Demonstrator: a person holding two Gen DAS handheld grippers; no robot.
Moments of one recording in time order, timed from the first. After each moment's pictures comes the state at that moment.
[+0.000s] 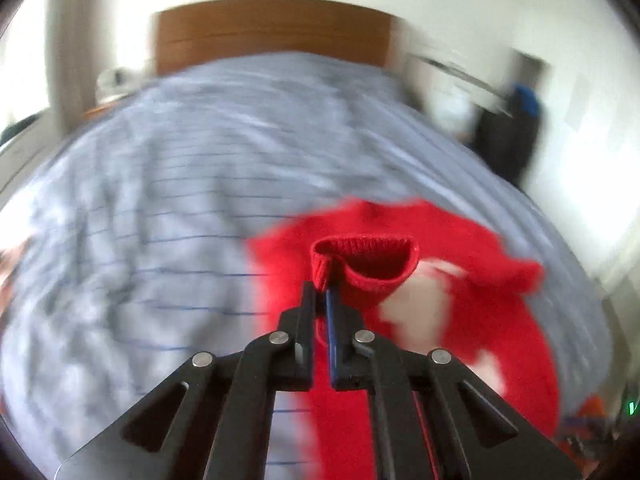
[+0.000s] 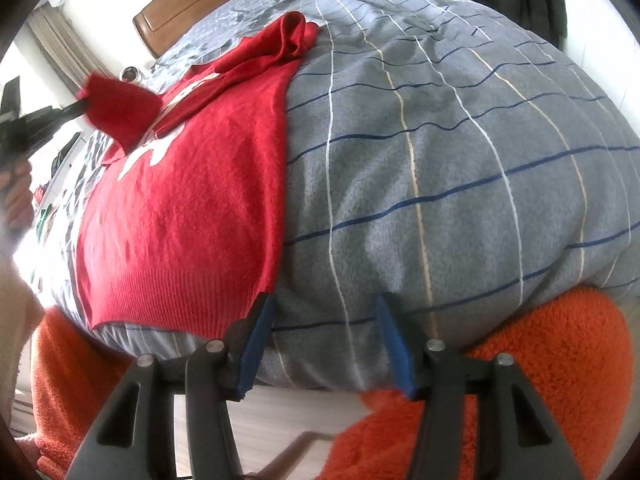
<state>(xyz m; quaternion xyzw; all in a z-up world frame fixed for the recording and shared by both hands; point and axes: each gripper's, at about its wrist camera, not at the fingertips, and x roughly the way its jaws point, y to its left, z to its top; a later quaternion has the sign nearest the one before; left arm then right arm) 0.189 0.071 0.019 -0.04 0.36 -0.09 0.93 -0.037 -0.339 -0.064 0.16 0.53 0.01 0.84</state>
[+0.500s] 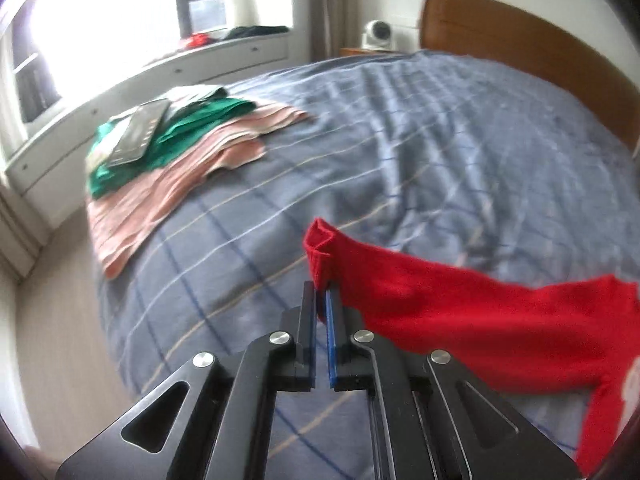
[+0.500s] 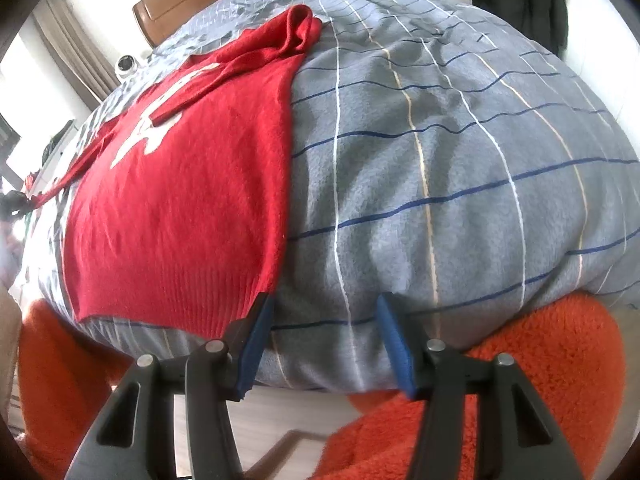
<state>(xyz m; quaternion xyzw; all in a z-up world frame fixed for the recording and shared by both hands) 0.172 0.261 -0.069 -0.12 0.39 0.31 0.86 -0.032 -0.327 -0.065 0.12 0.53 0.00 0.84</state>
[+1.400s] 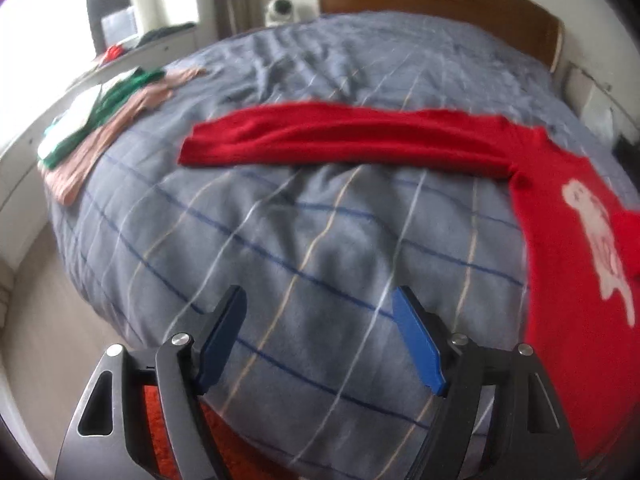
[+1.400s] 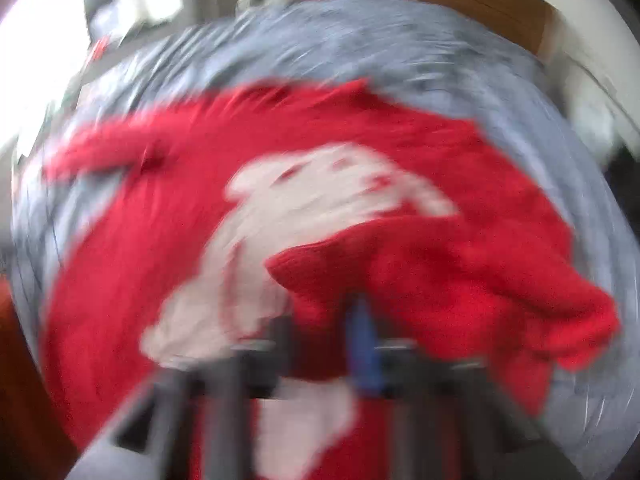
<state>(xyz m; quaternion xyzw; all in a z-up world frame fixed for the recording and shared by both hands) 0.077 0.143 -0.093 -0.07 0.42 0.15 0.89 0.206 -0.200 -0.010 -0.03 0.46 0.14 0.88</state>
